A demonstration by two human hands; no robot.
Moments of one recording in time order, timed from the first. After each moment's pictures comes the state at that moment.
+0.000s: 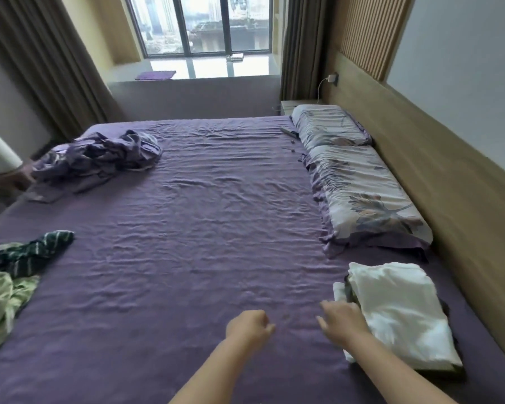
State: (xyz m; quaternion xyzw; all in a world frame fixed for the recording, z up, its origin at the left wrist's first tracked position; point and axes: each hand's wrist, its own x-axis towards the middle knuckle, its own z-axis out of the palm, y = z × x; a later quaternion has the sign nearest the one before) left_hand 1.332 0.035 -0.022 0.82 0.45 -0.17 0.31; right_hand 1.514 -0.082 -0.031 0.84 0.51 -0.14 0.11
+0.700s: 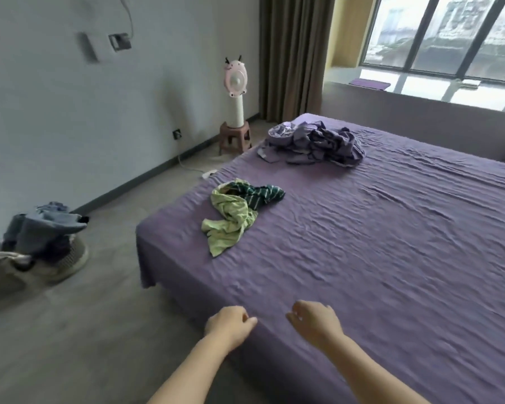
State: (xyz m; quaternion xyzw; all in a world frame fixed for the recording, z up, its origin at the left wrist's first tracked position) left_hand 0.800 0.087 -0.004 0.61 0.72 -0.04 0.31; right_hand 1.003 0.106 -0.007 0.65 0.73 -0.21 0.04
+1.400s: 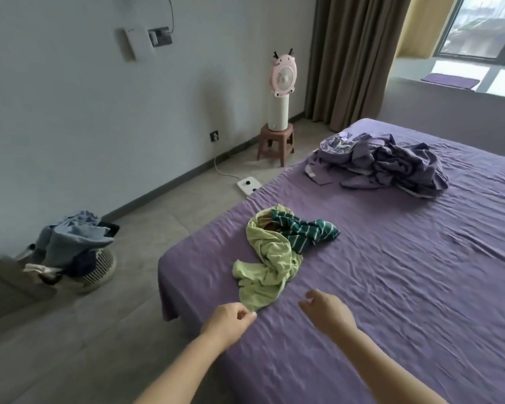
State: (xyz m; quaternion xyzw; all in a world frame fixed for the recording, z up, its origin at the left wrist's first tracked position) left_hand 0.672 0.330 -0.003 0.54 0.76 0.07 0.36; right_hand 0.893 0.400 -0.021 0.65 0.71 -0.28 0.01
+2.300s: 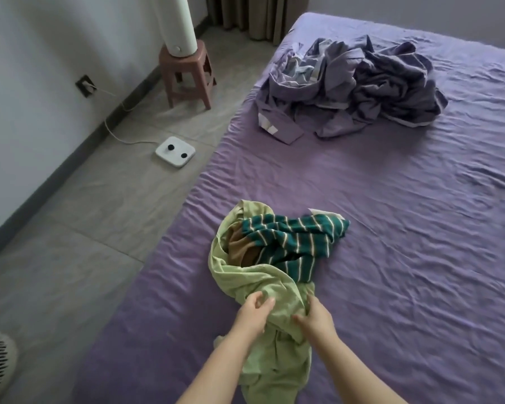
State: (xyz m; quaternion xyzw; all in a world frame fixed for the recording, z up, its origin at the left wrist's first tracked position) left_hand 0.638 0.671 -0.198 0.33 0.66 0.08 0.66; right_hand 0.783 0.638 -0.205 0.79 0.37 -0.47 -0.10
